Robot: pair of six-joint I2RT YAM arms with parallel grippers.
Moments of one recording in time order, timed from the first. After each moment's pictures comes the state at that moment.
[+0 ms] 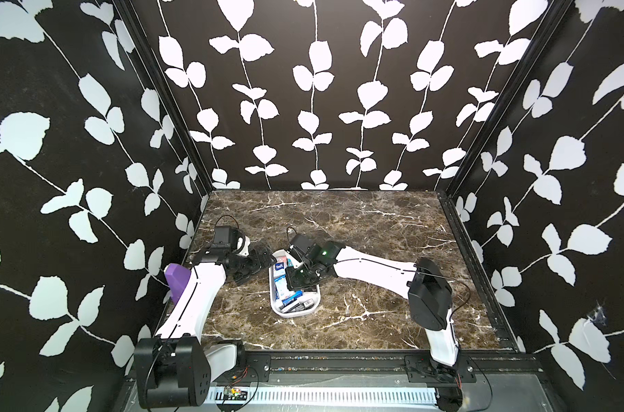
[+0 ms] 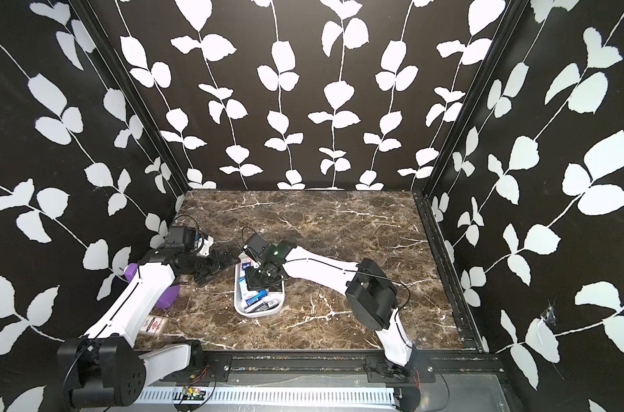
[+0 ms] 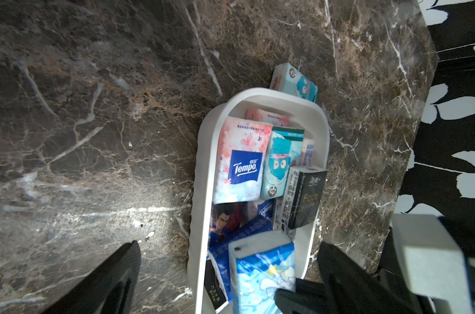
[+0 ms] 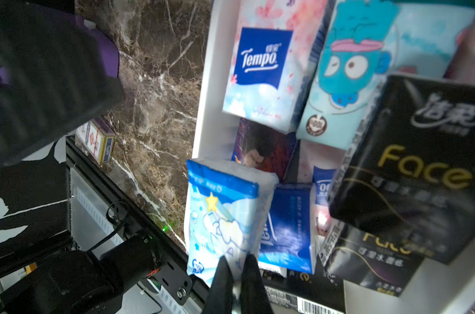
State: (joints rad) left arm -0.01 1.17 0.88 -0.84 0.45 -0.42; right arm 1.06 2.03 1.70 -0.72 -0.26 0.73
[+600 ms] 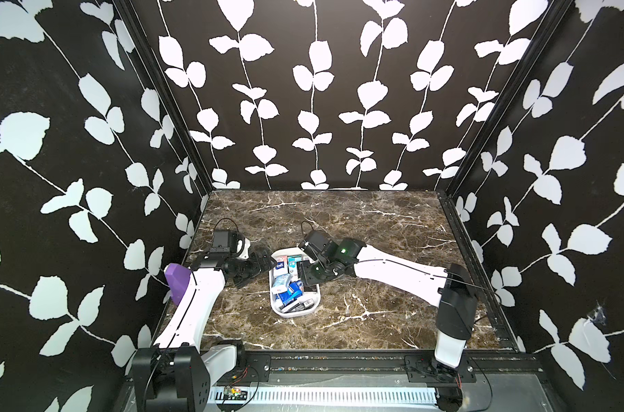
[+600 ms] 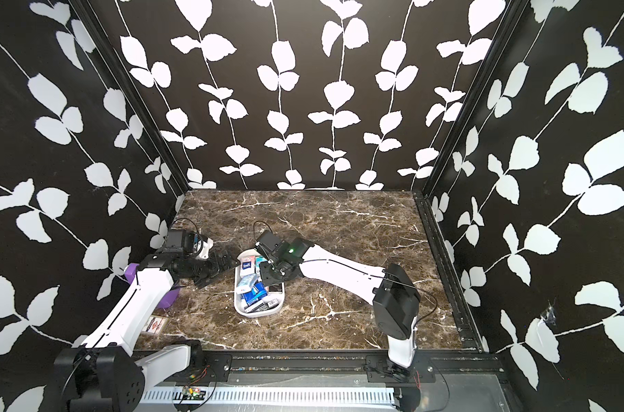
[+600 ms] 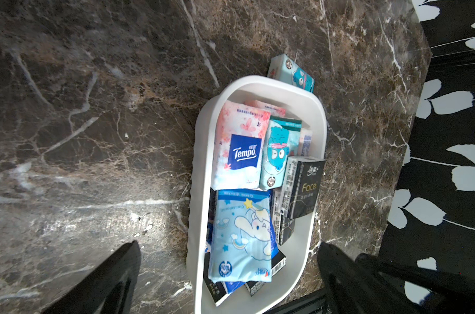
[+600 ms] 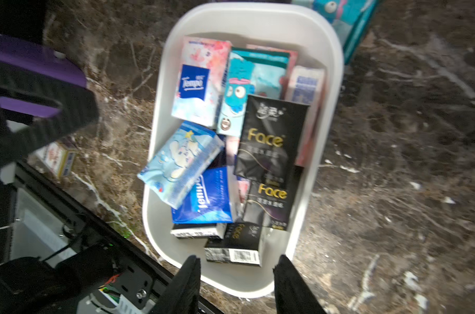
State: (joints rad) left arm -0.01 1.13 0.85 -0.84 0.46 -0.42; right arm 1.04 1.84 1.59 -0.85 -0.01 0.66
